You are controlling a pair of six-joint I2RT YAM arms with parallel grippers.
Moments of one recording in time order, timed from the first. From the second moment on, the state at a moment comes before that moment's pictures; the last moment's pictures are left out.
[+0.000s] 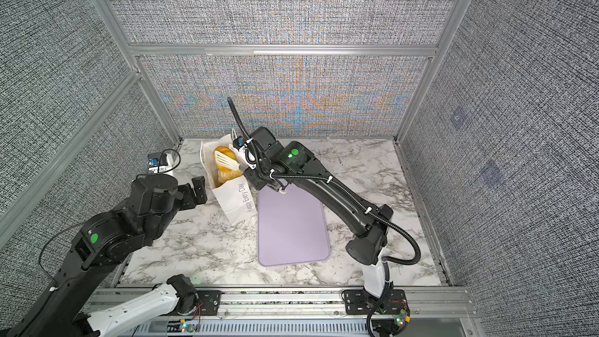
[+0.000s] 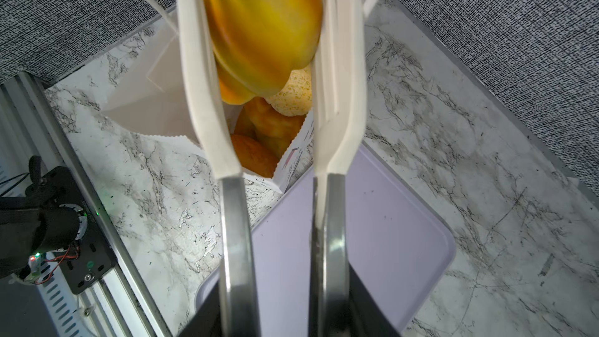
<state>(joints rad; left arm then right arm) -0.71 0.90 1.35 -1.08 -0.63 -0.52 0.93 1.94 2.24 -1.15 0.06 -0.01</state>
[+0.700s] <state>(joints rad) -0.65 0.89 1.33 -1.04 -0.54 -0.47 0.93 1.93 2.28 -1.19 0.09 -0.01</state>
